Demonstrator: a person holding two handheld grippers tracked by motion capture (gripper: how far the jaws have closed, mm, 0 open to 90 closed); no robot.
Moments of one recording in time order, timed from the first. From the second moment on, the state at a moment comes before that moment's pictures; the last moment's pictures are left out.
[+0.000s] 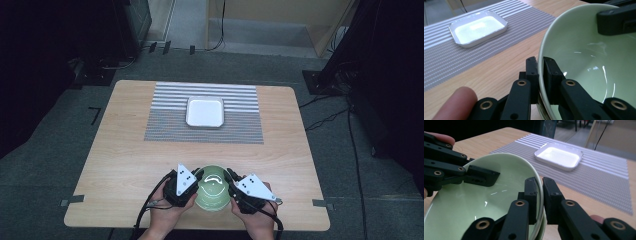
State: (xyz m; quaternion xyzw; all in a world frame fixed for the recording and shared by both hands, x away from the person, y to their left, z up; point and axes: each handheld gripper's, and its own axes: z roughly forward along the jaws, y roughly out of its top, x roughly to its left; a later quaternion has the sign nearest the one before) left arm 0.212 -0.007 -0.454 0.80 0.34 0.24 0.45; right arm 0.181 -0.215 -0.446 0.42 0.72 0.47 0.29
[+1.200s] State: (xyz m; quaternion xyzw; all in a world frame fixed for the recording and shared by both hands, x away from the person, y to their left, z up) left arm 0.184 -0.002 -0.435 0.73 0.30 0.34 0.51; right arm 0.173 -0.204 -0.449 0.49 0.65 0.51 0.29
